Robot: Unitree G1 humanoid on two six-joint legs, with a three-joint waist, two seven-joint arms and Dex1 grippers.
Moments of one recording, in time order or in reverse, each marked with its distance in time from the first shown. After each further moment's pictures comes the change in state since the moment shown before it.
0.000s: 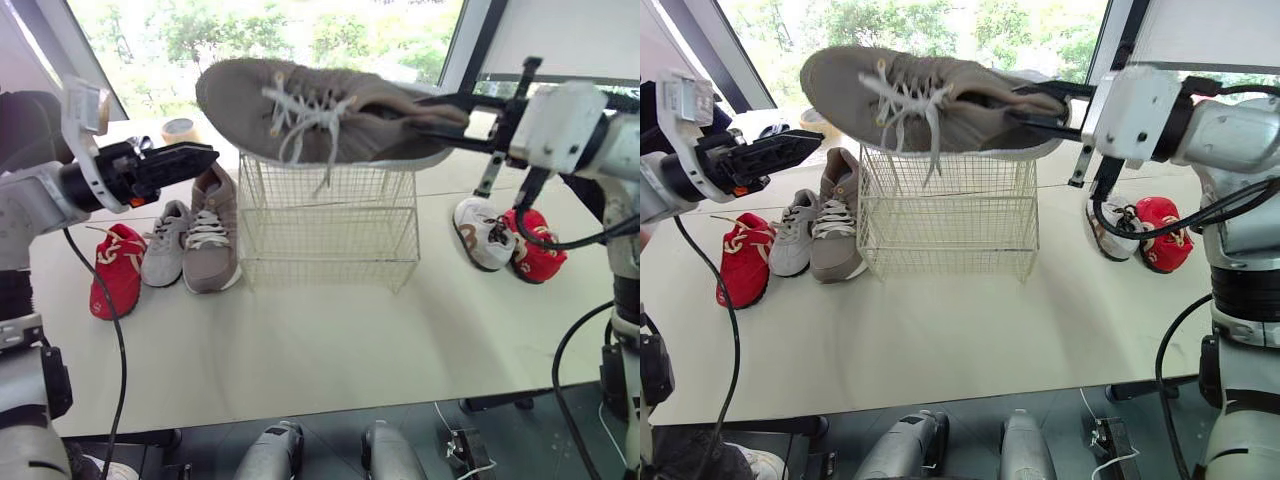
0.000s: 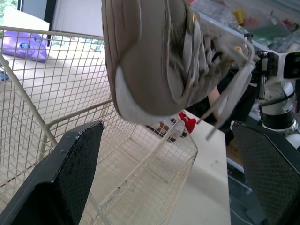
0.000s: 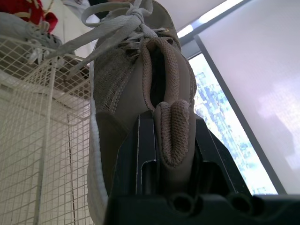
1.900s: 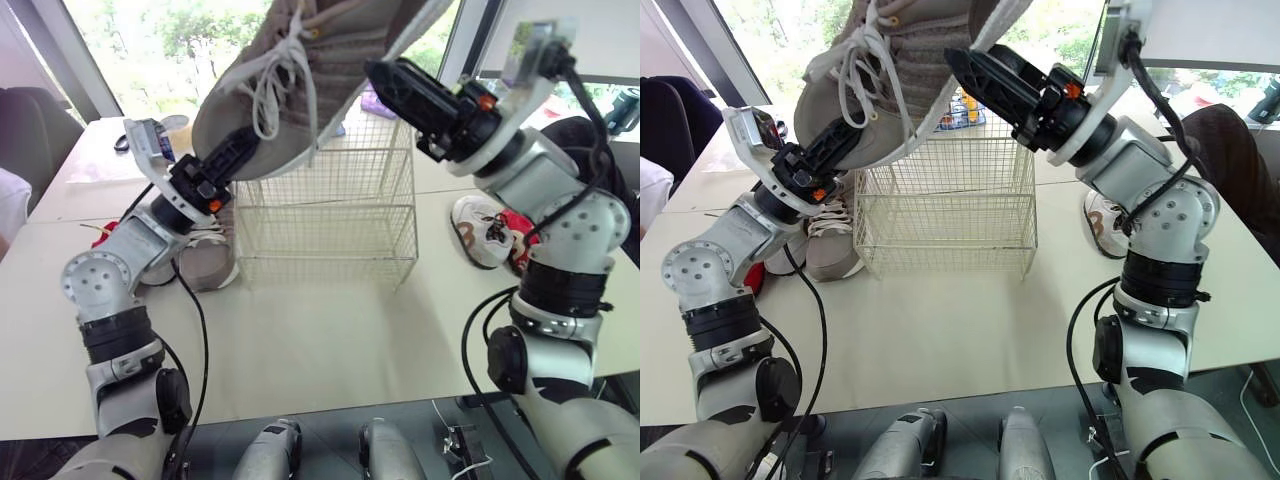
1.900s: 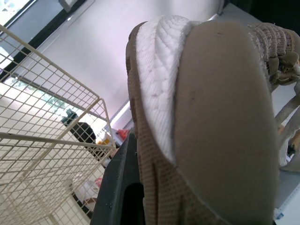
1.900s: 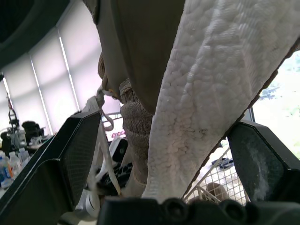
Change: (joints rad) left arm 0.132 -0.588 0.232 -0.247 -0.383 -0.021 0.631; right arm -0.120 0.515 -0.253 0.046 0.818 0.950 -0.497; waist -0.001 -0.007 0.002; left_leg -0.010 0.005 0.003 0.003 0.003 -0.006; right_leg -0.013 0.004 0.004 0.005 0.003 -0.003
